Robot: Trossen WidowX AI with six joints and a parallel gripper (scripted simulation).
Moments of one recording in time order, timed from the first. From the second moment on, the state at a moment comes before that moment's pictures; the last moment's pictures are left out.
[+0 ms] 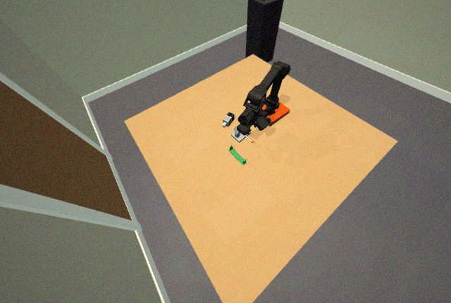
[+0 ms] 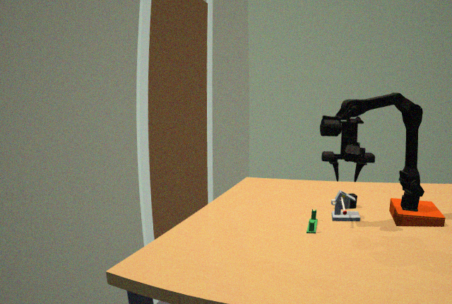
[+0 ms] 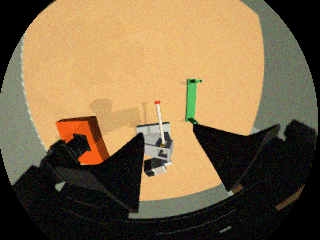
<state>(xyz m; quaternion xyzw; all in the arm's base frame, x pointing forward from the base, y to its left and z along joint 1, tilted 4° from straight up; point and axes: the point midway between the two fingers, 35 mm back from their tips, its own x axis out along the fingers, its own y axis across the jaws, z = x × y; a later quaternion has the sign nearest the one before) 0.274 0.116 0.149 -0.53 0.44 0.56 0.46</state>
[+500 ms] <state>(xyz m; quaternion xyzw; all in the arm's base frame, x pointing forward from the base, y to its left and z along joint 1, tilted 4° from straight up) 0.269 0.116 0.082 -0.52 0.45 0.57 0.45</state>
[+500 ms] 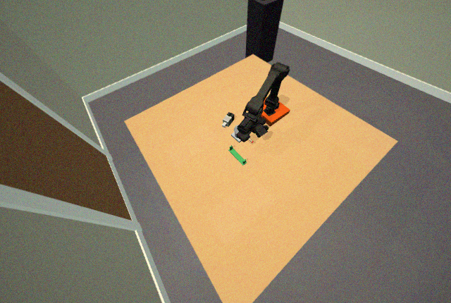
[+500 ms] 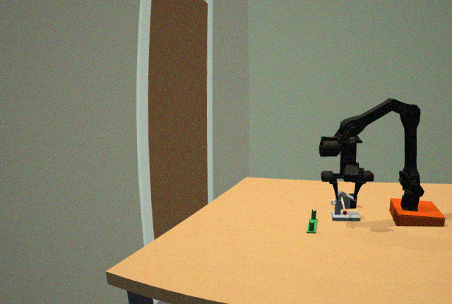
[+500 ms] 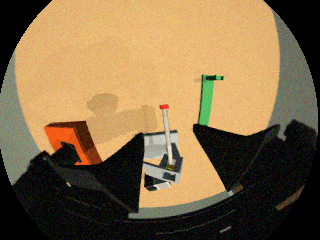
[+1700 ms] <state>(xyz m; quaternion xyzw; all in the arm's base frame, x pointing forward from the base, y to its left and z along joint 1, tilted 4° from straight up) 0.269 0.117 0.025 -0.53 0.44 0.57 0.45</state>
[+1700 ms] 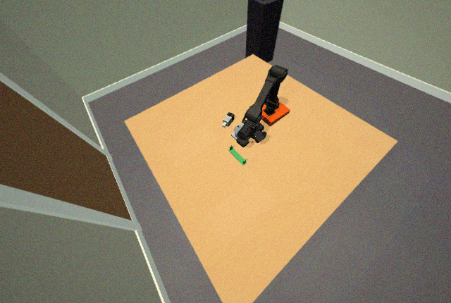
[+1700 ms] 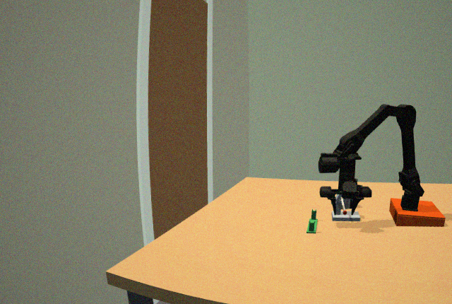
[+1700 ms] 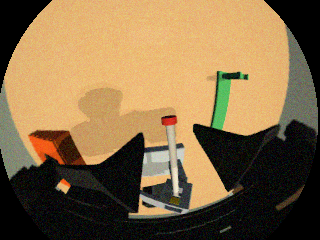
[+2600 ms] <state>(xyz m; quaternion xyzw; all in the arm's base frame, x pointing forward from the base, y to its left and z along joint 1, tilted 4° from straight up) 0.267 0.117 0.019 -0.53 0.45 0.57 0.45</state>
